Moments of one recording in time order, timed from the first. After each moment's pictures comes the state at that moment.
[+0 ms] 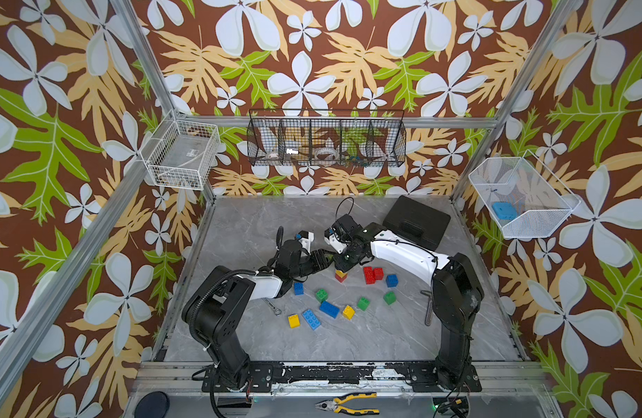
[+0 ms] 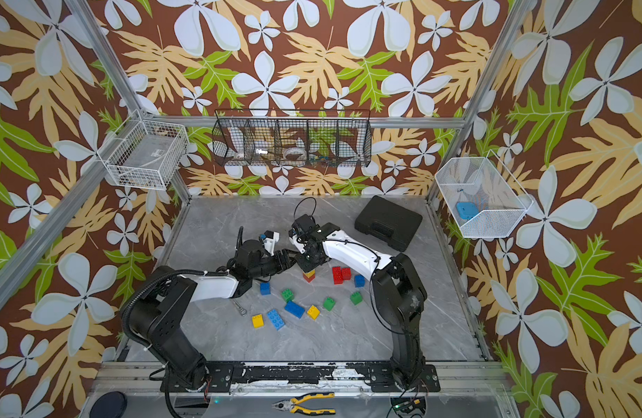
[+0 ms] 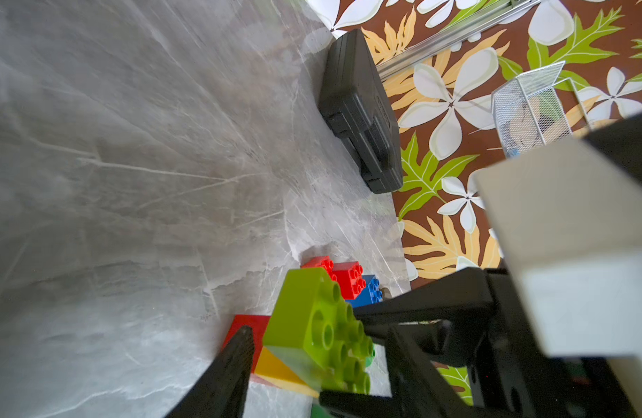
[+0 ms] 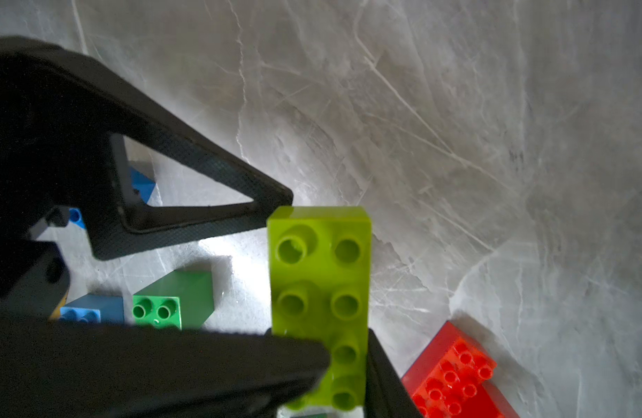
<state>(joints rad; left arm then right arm) -0.49 1.71 0.71 0.61 0.46 -0.92 0.69 1.95 1.58 -0.88 -0.06 0.01</state>
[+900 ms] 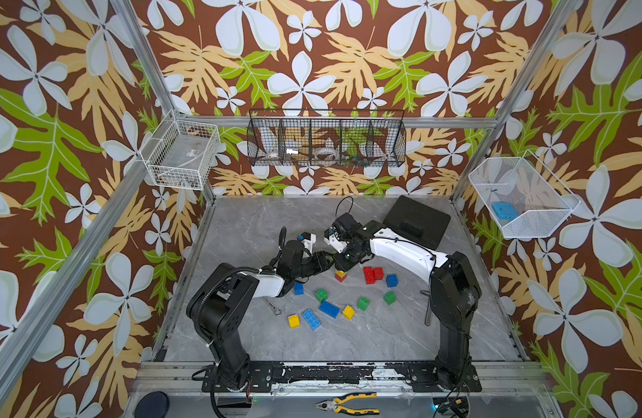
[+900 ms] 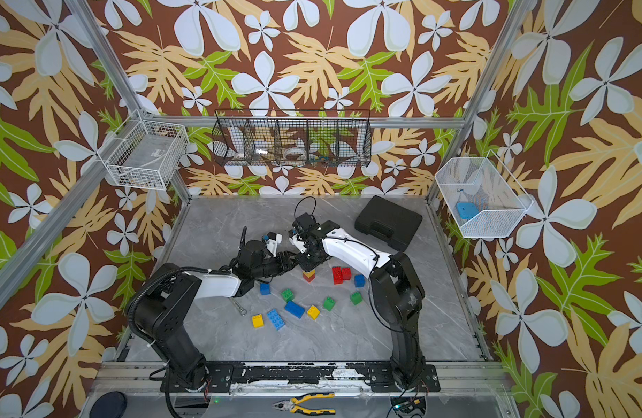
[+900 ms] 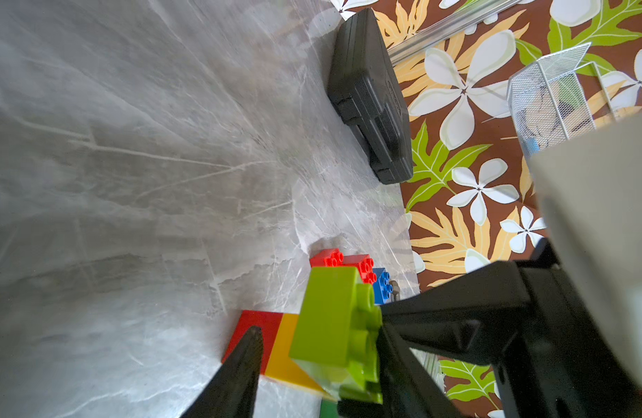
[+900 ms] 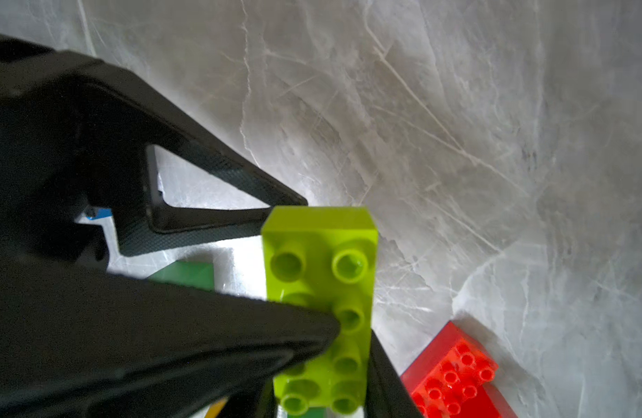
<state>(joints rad) -0.50 1.75 0.72 0.60 0.47 -0.91 0.68 1.99 1.62 -0.93 -0.09 -0.01</state>
